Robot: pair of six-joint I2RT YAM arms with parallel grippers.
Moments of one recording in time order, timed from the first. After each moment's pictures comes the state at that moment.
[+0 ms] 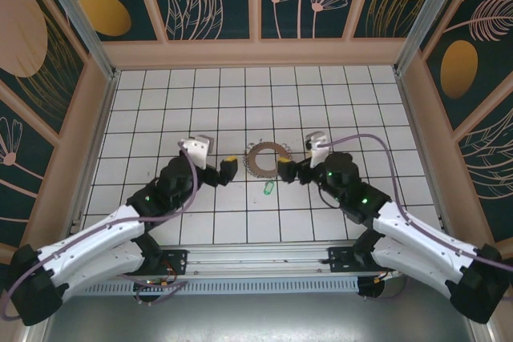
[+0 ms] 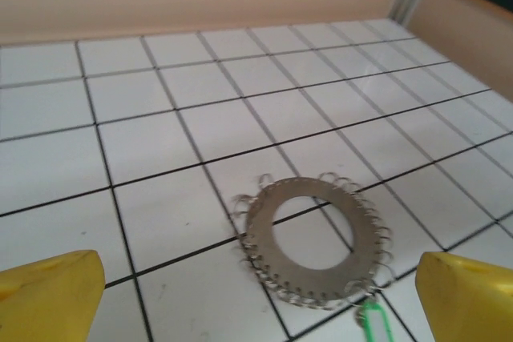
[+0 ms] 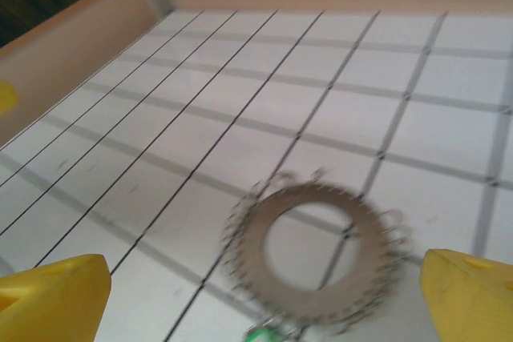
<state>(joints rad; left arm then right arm) -0.78 0.88 0.51 0.01 -0.24 -0.32 0.75 0.79 0.48 0.01 0.11 0.26</state>
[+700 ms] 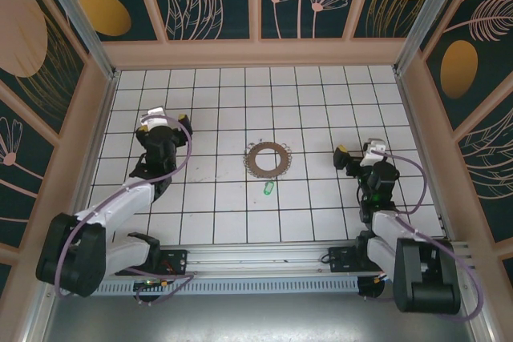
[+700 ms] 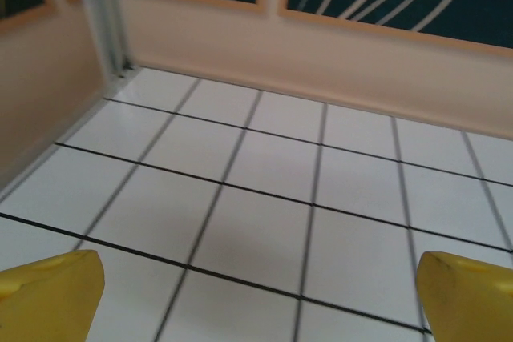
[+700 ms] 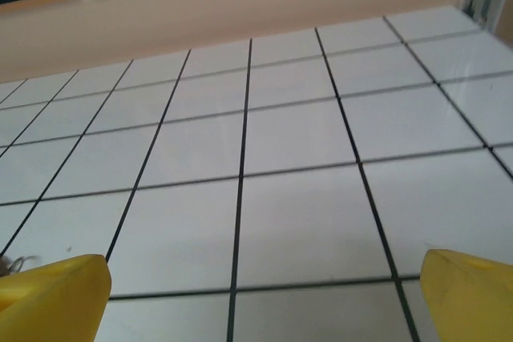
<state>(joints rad) -0.32 1.20 0.51 0.39 -0.52 -0.26 -0.03 1.02 0.07 0.74 -0.13 0.12</state>
